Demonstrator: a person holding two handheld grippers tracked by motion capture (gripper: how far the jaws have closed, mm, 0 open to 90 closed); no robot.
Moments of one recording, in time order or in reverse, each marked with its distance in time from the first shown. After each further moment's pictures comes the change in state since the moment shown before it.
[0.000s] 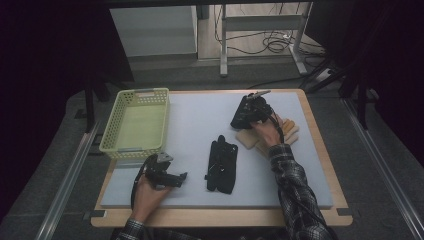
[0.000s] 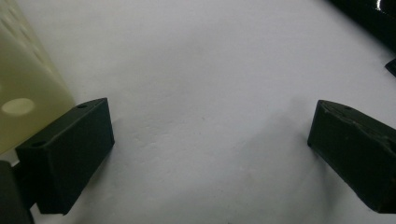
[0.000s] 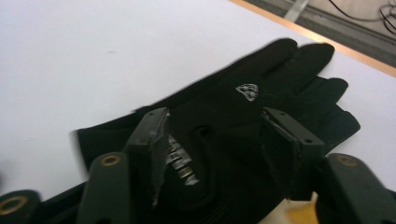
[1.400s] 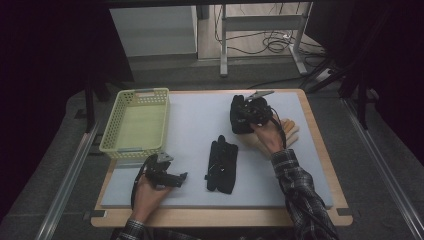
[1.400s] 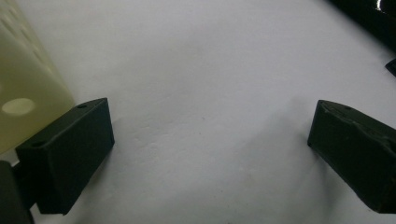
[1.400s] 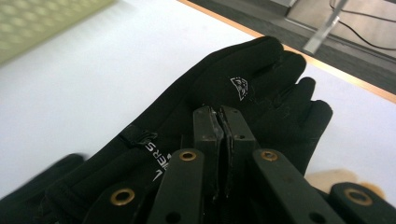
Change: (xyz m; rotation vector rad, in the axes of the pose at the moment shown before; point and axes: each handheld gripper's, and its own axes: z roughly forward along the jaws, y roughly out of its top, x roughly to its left) left arm 0.000 0.000 0.000 0.000 0.001 0.000; right arm 0.037 0.008 -0.066 -0.105 0.105 -0.027
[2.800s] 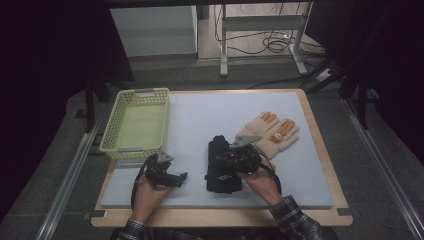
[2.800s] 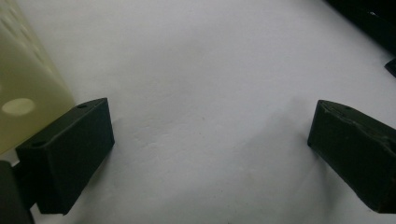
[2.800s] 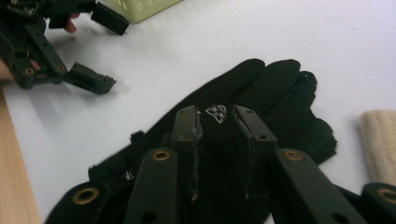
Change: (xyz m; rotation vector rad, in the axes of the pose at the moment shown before) left arm 0.000 0.000 0.000 -0.003 0.002 -0.002; right arm 0.120 -0.068 -0.049 0.028 0.226 -0.097
